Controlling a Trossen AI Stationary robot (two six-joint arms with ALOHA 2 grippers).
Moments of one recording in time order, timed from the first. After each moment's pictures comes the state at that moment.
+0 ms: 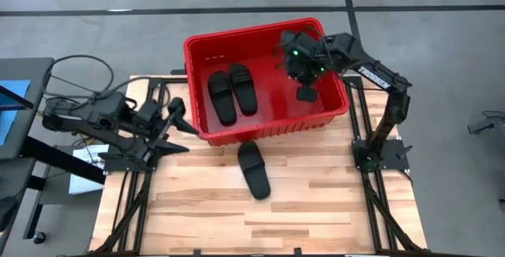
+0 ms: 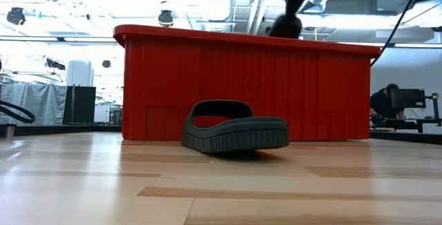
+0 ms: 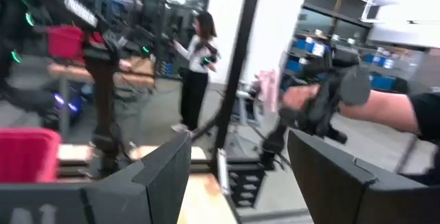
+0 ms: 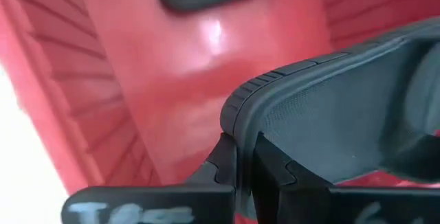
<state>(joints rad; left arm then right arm) -0.22 0.84 1.12 -0.16 0.11 -0.22 -0.41 1.74 2.11 -1.57 0.18 -0.40</state>
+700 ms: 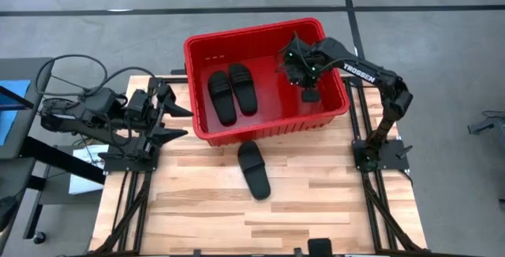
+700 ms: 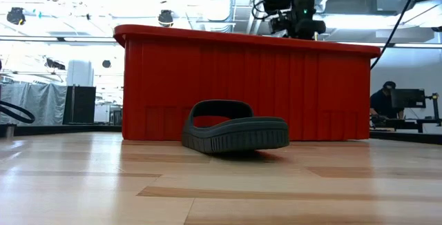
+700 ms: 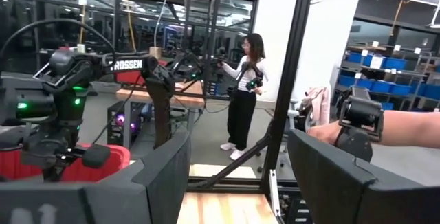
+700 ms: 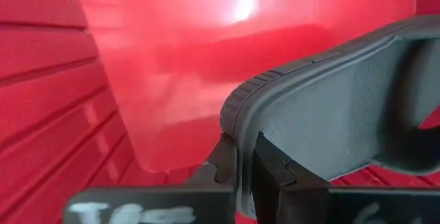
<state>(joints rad) -0.22 0.79 1.12 -0.17 -0.09 -0.14 -0.61 1.74 1.72 -1.37 0.10 -0.67</state>
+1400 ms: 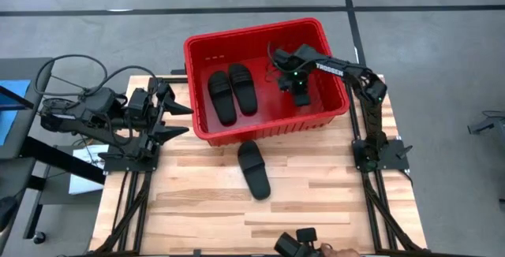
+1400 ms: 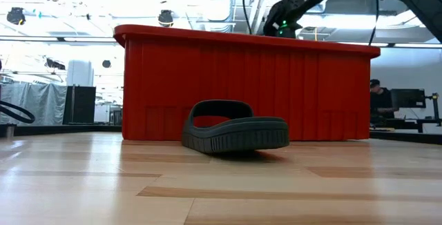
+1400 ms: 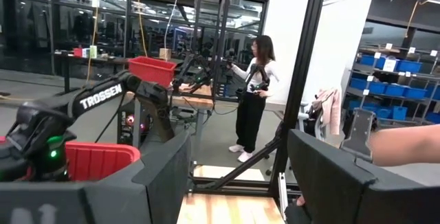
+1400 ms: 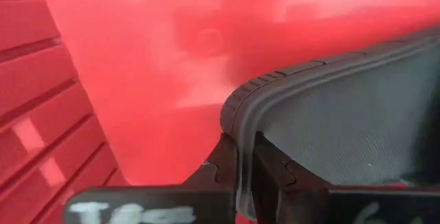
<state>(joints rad) -0.22 0.79 1.12 -0.17 -0.13 -0.14 -0.66 2.02 1.72 -1.33 0.07 -0.76</state>
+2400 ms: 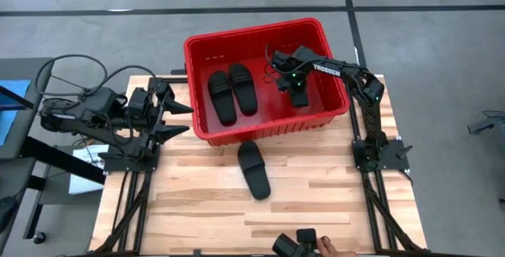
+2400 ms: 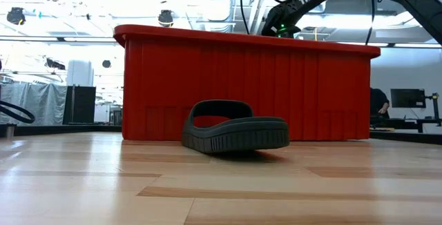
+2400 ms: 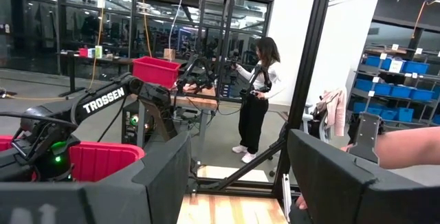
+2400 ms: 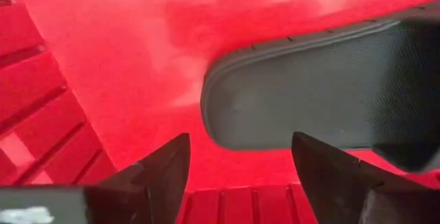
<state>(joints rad) -0.22 0.79 1.12 -0.17 -0.14 -0.14 -0.65 2.05 1.72 -1.33 0.10 -0.71</state>
